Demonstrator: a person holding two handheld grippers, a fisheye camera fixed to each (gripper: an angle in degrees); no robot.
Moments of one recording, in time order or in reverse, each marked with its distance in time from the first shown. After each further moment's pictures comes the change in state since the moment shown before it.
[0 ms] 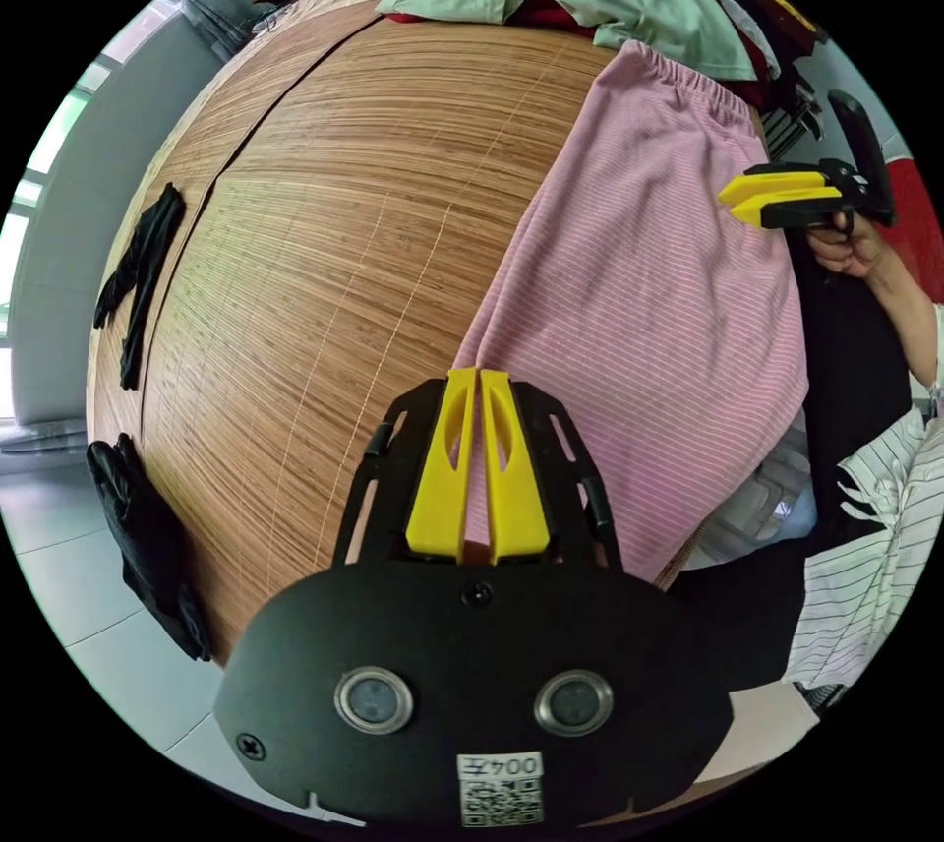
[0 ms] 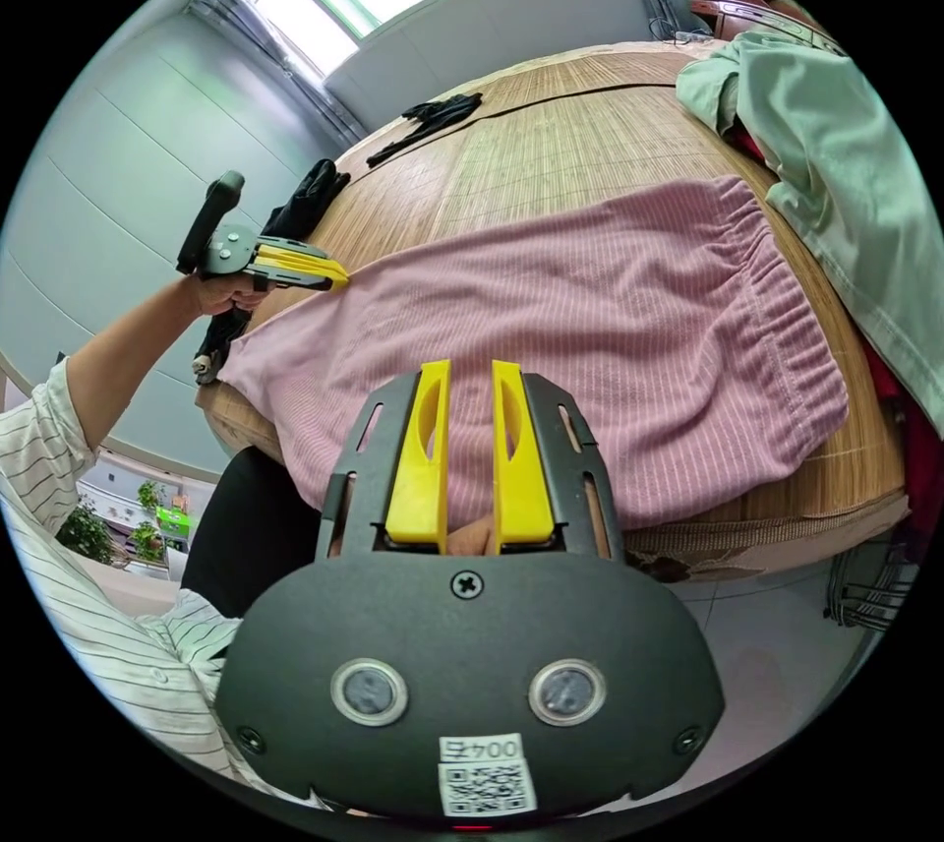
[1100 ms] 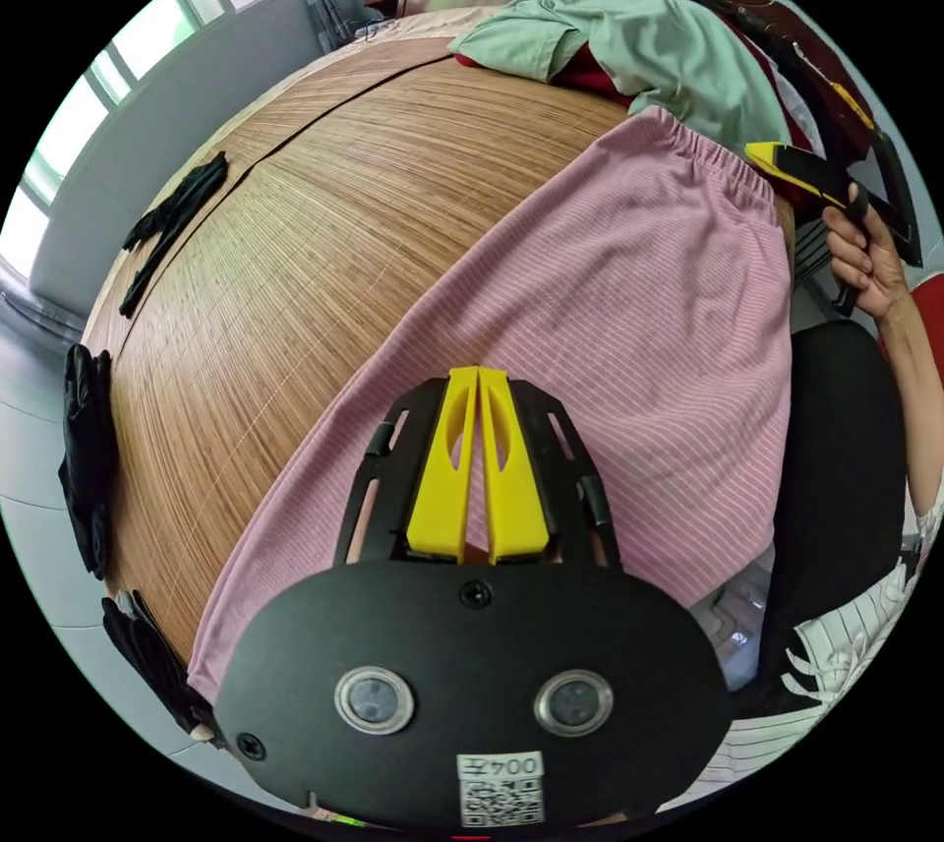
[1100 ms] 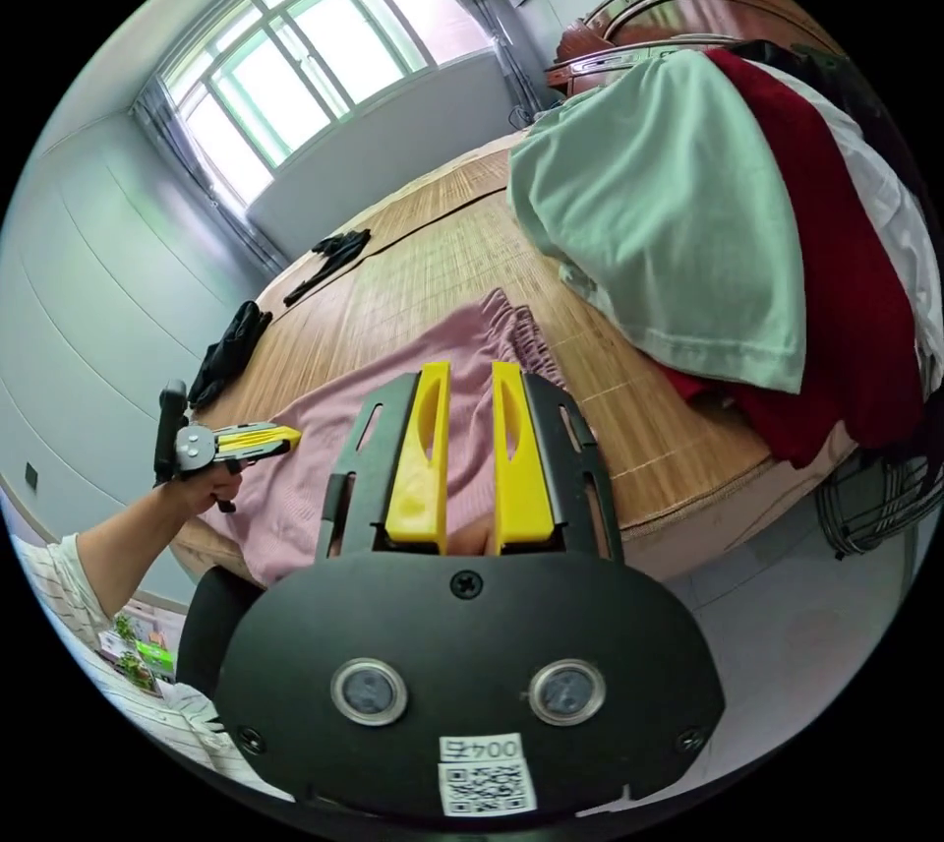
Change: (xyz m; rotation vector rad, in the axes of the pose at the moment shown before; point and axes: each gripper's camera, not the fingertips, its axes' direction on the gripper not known) left arm 0.060 -0.005 0.027 0.184 -0.007 -0.303; right arm 0.041 -0.003 -0.080 0.318 0.149 0.208
